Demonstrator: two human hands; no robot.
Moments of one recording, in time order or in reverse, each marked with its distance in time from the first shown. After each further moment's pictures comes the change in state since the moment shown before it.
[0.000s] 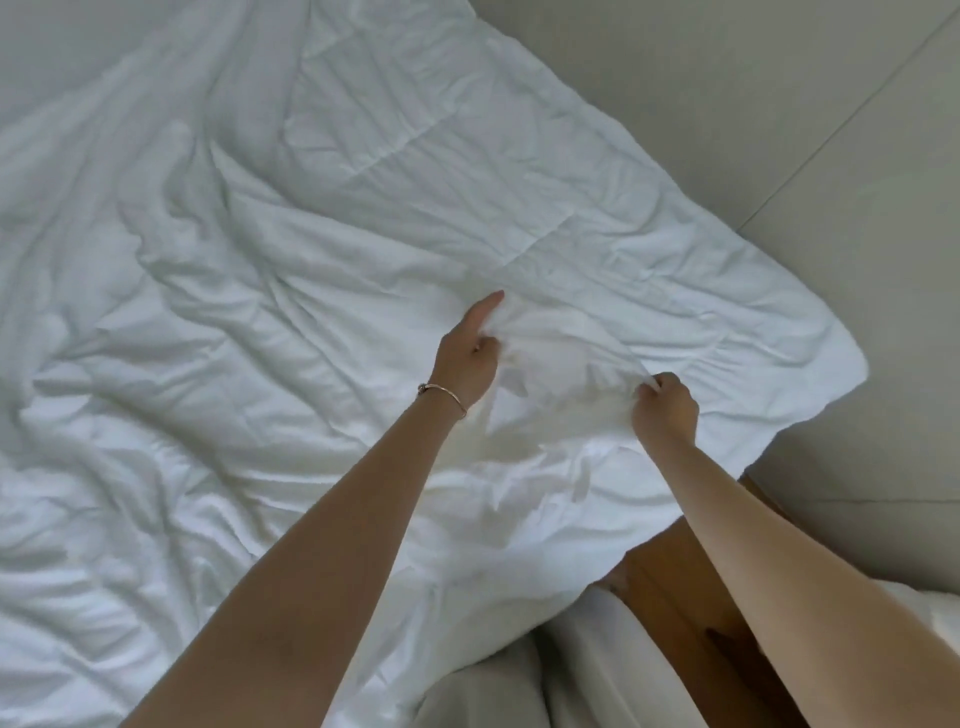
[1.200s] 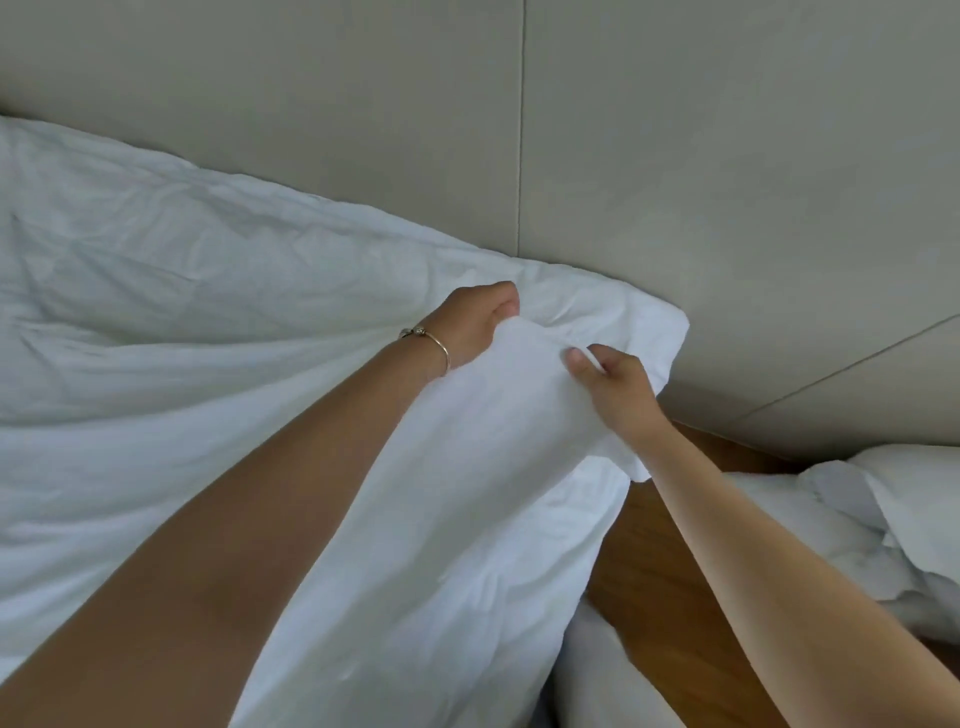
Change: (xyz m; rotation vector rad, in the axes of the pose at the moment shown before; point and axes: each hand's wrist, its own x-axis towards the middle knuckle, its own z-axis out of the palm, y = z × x) left_hand 0.134 0.171 0.216 0.642 -0.681 0.469; right_hand 0.096 0.044 -0.139 0.557 -0.021 -0.077
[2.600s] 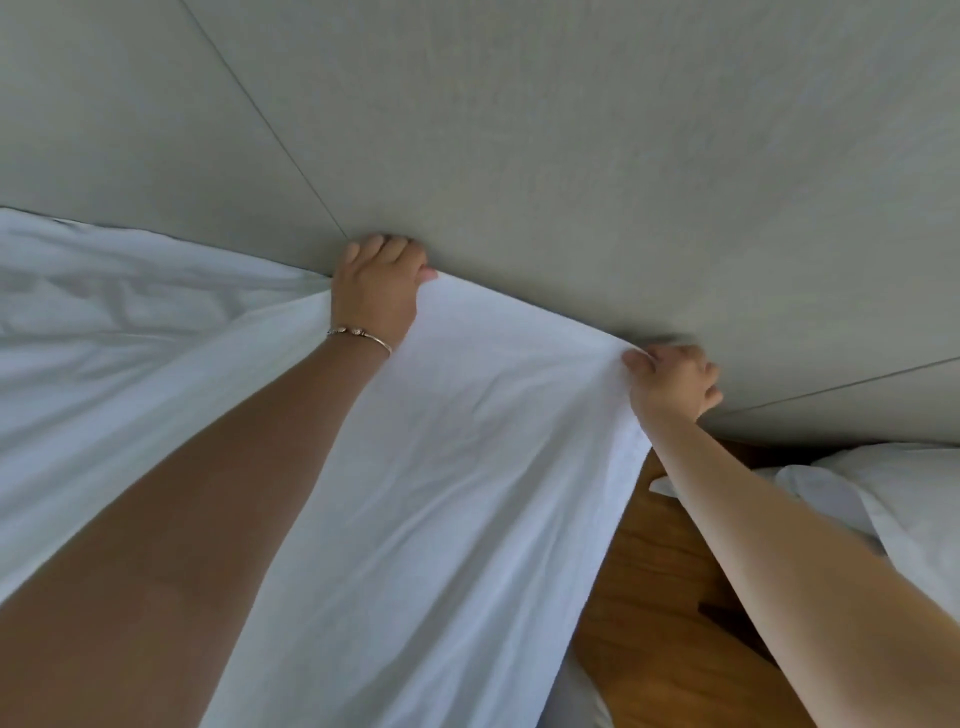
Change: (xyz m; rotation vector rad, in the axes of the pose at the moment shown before) left_hand 0.270 -0.073 0.109 0.775 0.480 0.309; right_hand 0.232 0.185 -0.129 -0.526 0.559 0.457
